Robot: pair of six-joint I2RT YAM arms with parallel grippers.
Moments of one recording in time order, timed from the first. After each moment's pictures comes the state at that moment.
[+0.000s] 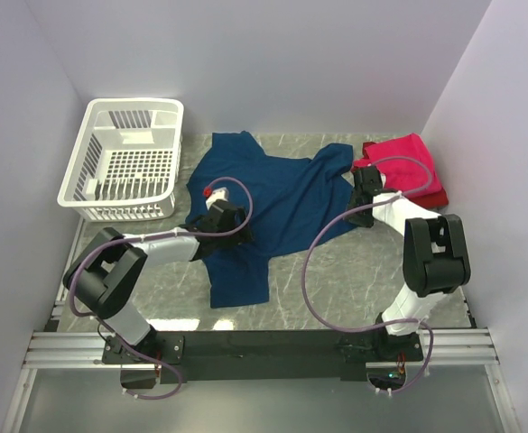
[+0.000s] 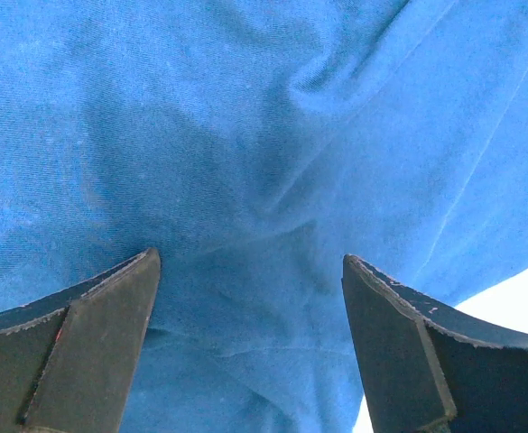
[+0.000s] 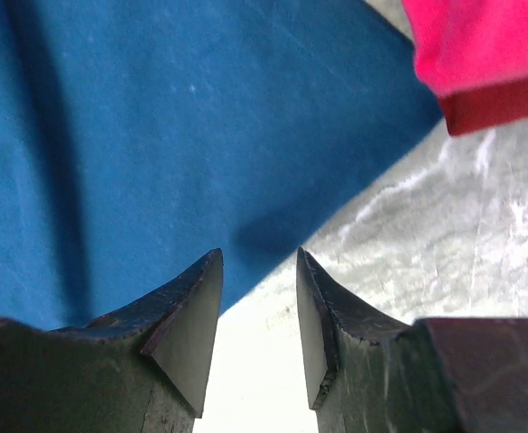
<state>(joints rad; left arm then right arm) -0.65 1.62 0.78 0.05 -0.18 -0.78 0.11 1.69 1.00 -0.38 0.18 0.42</state>
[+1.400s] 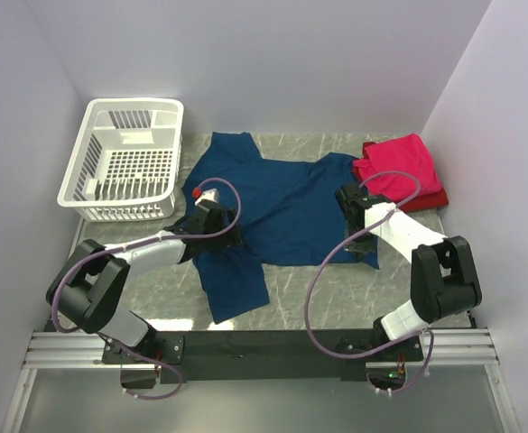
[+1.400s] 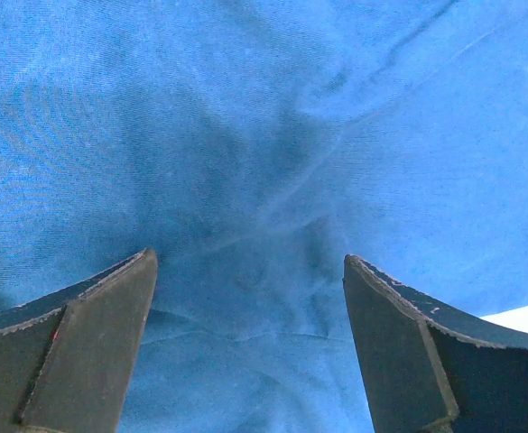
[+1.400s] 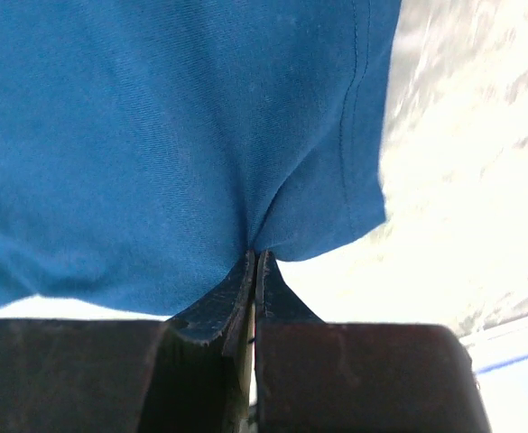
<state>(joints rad) -0.58 1.50 0.72 -0.03 -0.11 -0.71 0.28 1.53 0.96 -0.86 0.31 0.48</state>
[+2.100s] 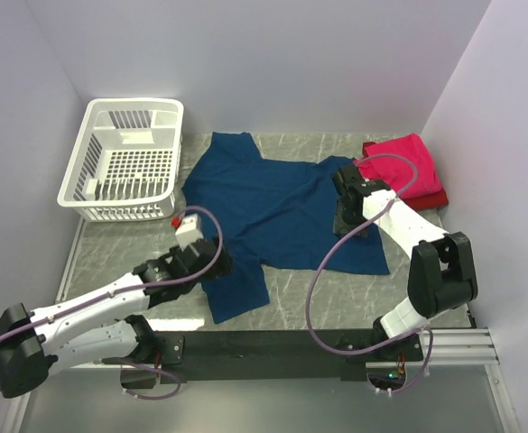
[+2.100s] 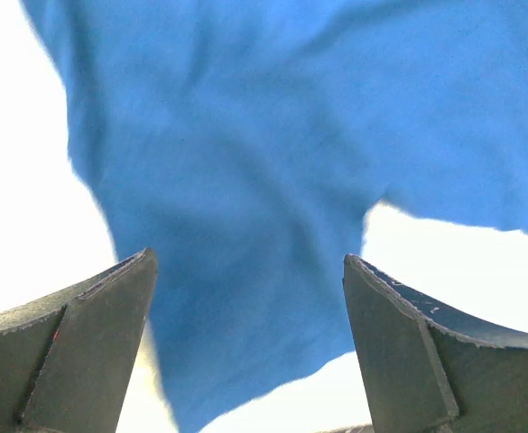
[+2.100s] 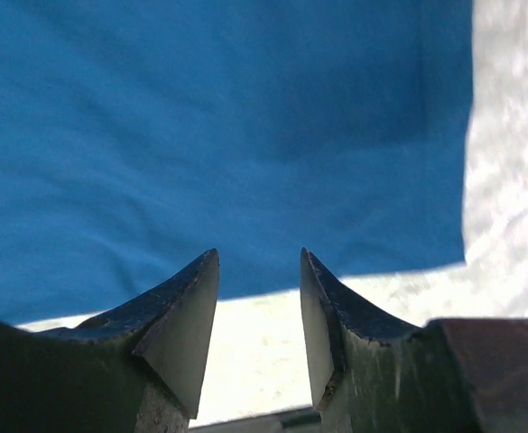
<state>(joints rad) -0.89 0.97 0.59 -0.41 -0.47 -0.98 0.31 1.56 1.12 -0.88 0.24 0.47</state>
